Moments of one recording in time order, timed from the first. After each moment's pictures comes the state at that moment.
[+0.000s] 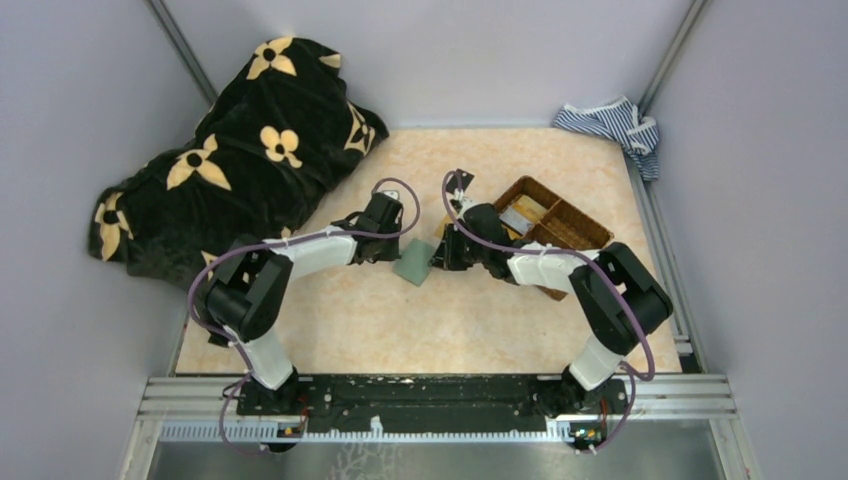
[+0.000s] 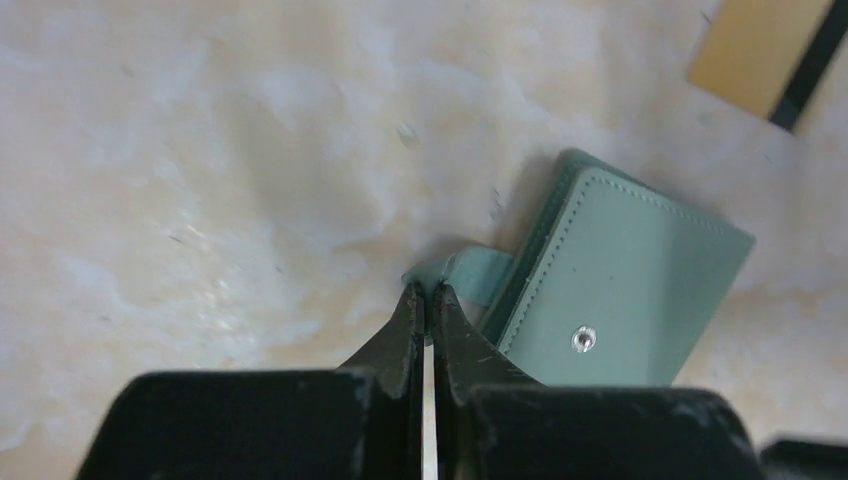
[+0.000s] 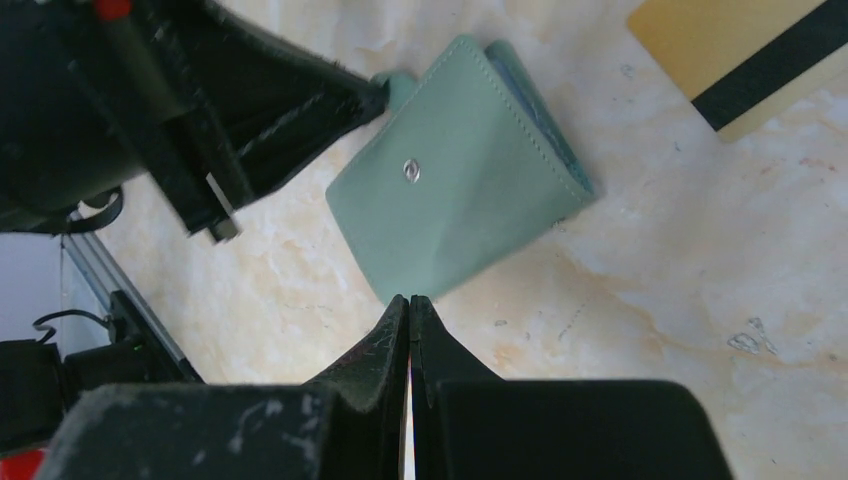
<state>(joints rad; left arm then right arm) -0.61 1.79 1.04 -0.20 -0.21 -0.44 0.63 1.63 0.80 0.20 -0.31 0.62</state>
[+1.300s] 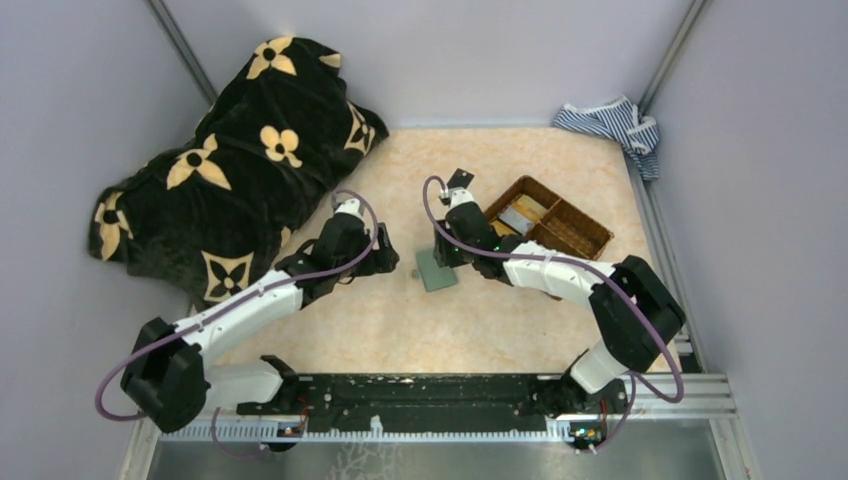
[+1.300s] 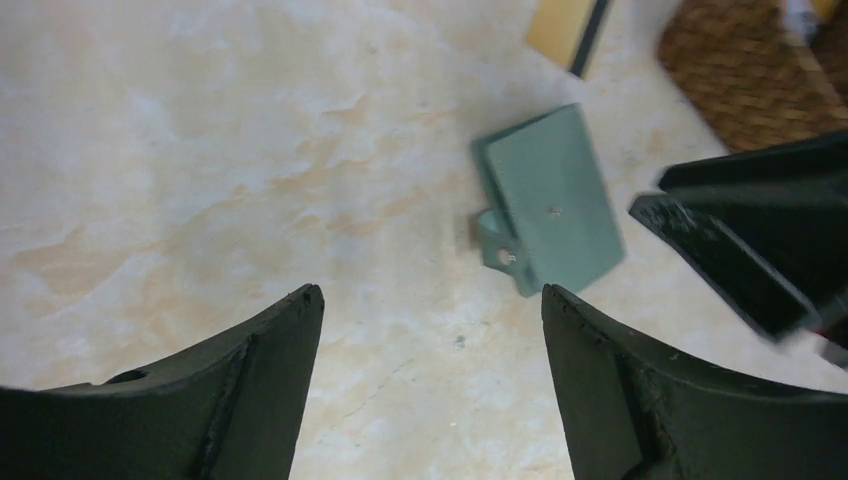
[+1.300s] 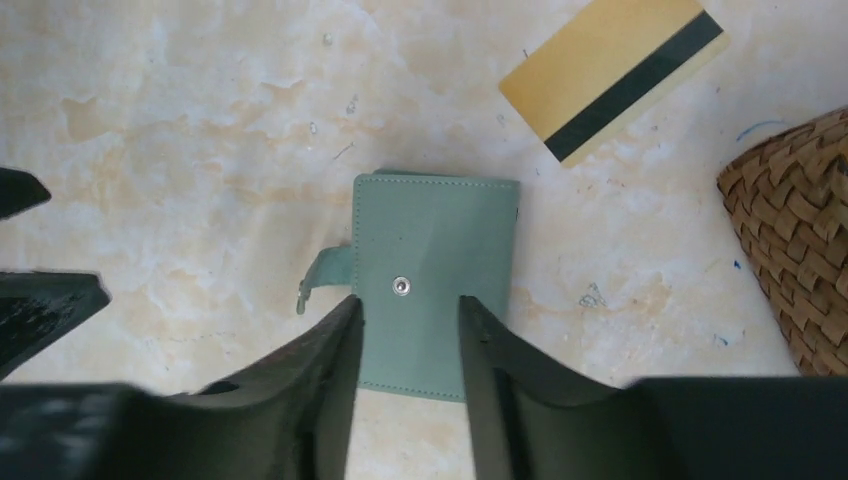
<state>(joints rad) -0.66 1.25 0.78 -0.25 -0.20 -0.61 0.75 1.53 0.91 -0.07 0.10 0.41</state>
